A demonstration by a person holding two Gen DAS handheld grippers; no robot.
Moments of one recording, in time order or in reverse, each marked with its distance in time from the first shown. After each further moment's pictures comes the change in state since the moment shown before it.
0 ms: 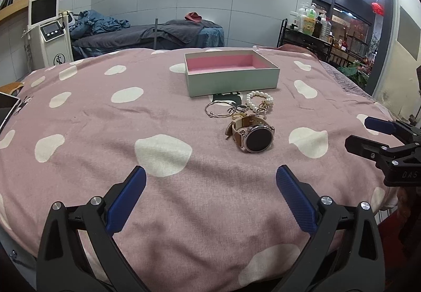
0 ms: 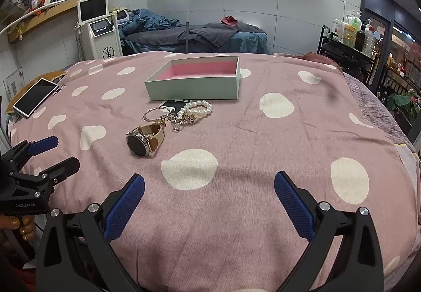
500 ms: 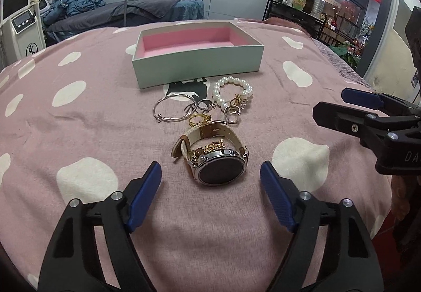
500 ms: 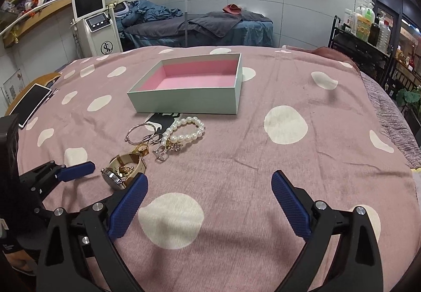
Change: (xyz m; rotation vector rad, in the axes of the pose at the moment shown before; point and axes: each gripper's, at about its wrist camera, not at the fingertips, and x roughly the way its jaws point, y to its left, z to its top) left arm 0.090 -0.043 0.035 0.008 0.167 -0.093; right arm 0.060 -0.028 0.055 0.021 0.085 0.046
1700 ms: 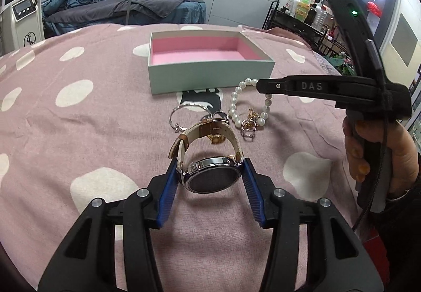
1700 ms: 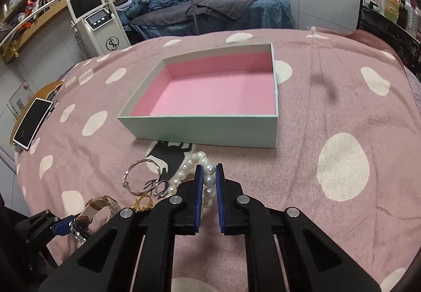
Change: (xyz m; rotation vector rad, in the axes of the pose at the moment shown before) left arm -0.020 0.035 0.009 -0.035 -0.031 -0.064; right arm 0.075 0.005 0.055 0.036 0.082 0.129
